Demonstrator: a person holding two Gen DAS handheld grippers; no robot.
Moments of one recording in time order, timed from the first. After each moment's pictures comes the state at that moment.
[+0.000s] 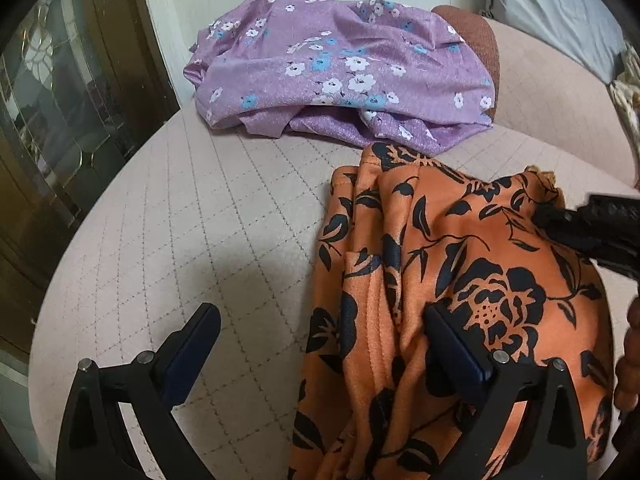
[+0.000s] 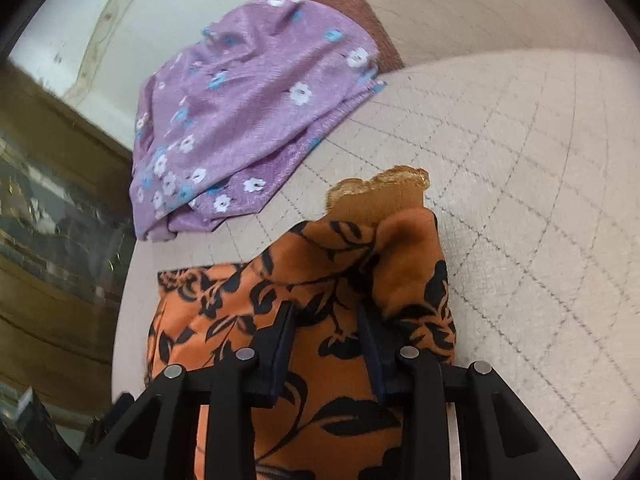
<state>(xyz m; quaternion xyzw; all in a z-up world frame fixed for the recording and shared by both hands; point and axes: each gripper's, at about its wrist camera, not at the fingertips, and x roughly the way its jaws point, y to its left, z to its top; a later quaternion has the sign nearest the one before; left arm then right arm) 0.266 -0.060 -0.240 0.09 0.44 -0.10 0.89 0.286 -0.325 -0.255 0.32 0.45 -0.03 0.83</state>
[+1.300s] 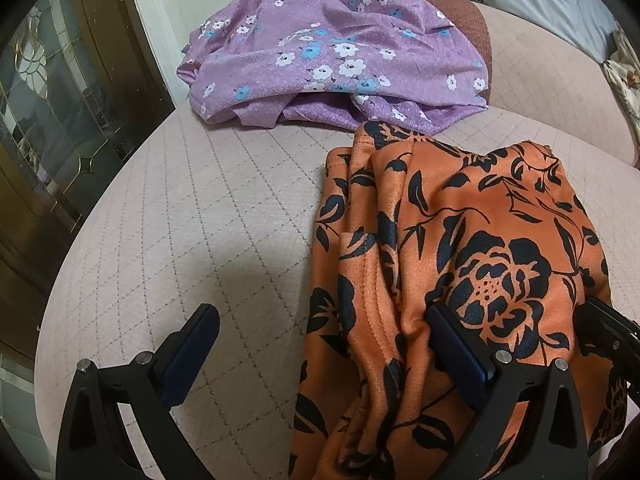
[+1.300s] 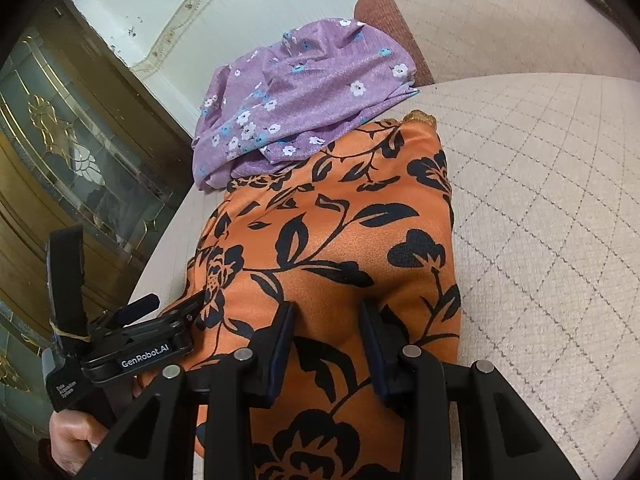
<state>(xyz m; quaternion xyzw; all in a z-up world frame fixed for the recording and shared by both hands) 0.259 -0.062 -0.251 0.13 0.44 -0.10 0.89 0.175 -0.276 -0.254 0.28 0.38 0.02 0.88</state>
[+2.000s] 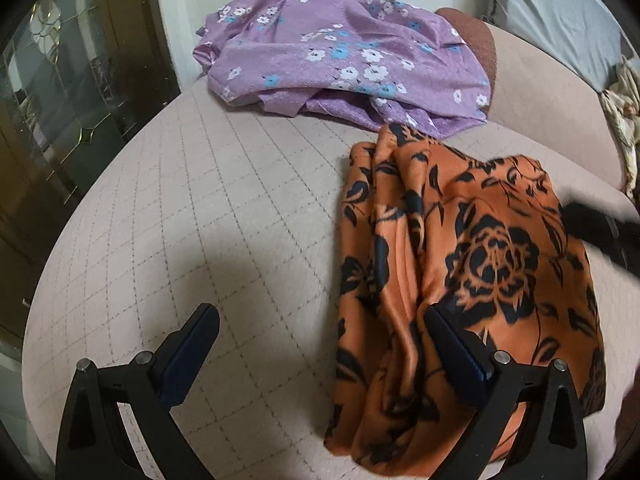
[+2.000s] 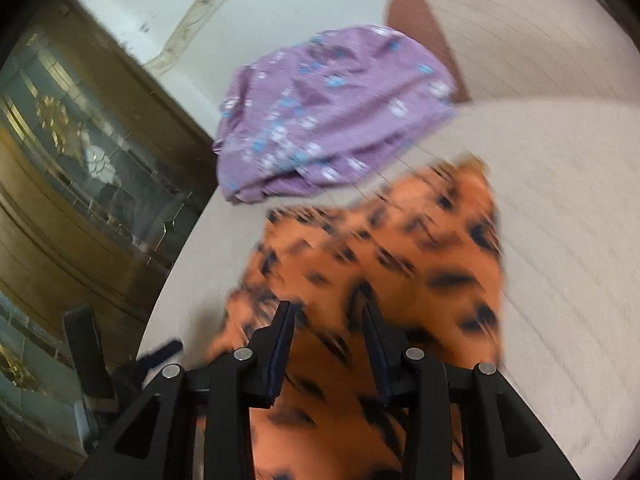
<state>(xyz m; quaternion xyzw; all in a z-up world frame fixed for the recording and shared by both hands) 0.244 -0.025 -0.241 0.08 0.45 -0.12 0.88 0.225 -0.265 -0.203 0.27 0.39 0.06 0.88</state>
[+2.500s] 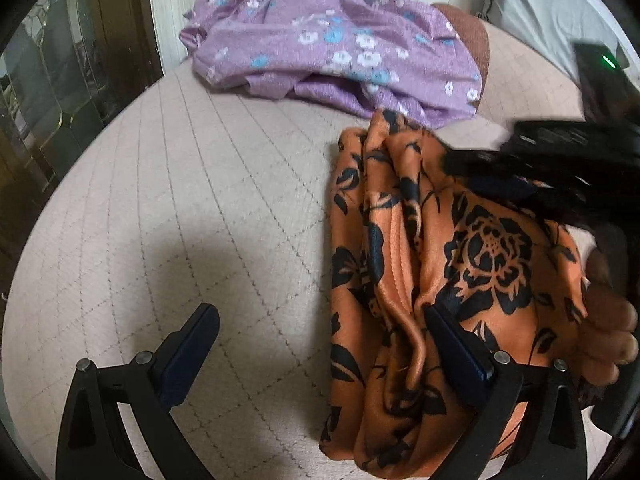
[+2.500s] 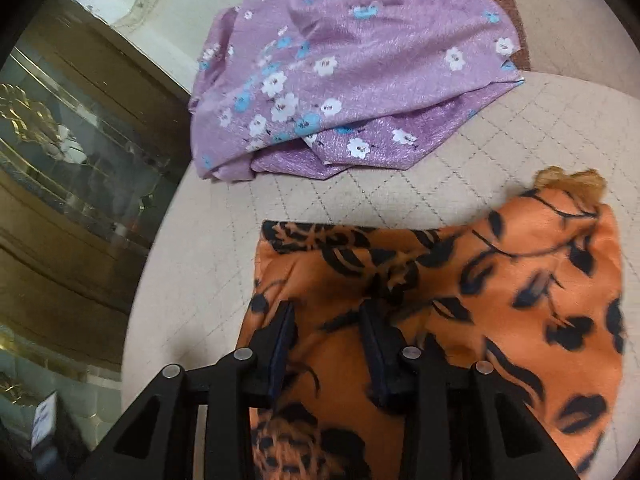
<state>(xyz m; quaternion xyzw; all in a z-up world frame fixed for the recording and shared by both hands) 0.253 -0.019 -0.245 0.05 0.46 -0.15 0.87 0.315 -0.240 -0.237 0.28 0.47 0.06 0.83</state>
